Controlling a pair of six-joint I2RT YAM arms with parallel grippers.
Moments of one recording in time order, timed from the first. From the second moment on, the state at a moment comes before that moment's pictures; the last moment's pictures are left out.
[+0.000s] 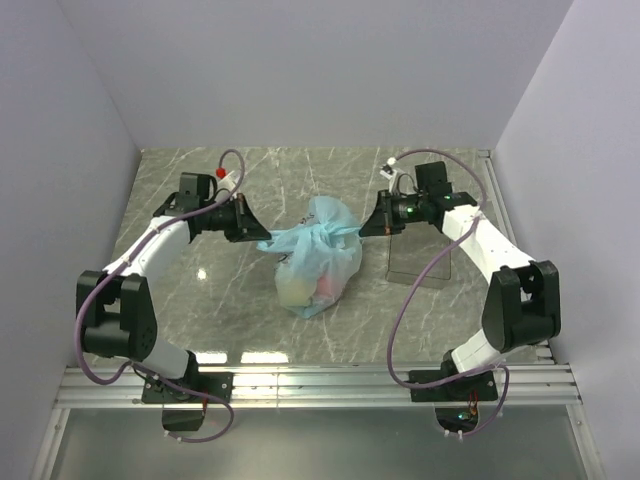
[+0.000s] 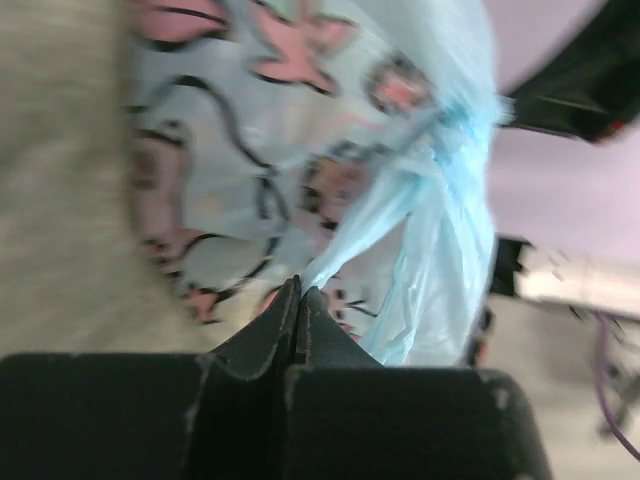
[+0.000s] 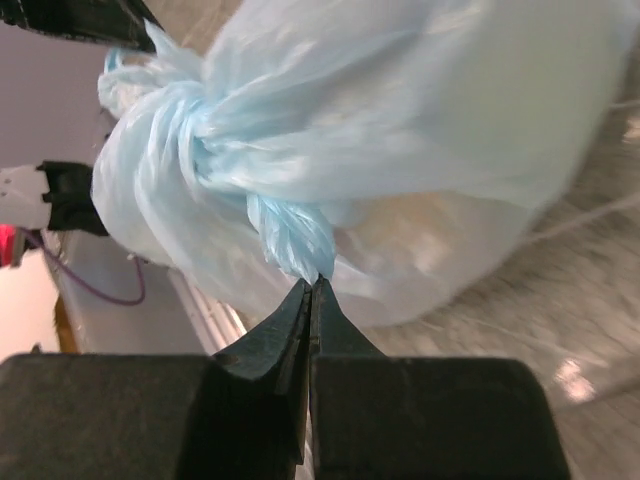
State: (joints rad) left arm -0.15 1.50 1.06 -0.40 0.86 -0.42; right arm 0.22 1.56 1.18 -0.49 -0.86 0.14
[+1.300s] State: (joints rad) left arm 0.10 1.46 1.08 -0.51 0.57 -0.03; right arm 0.04 1.58 1.26 -0.67 -0.80 -0.11
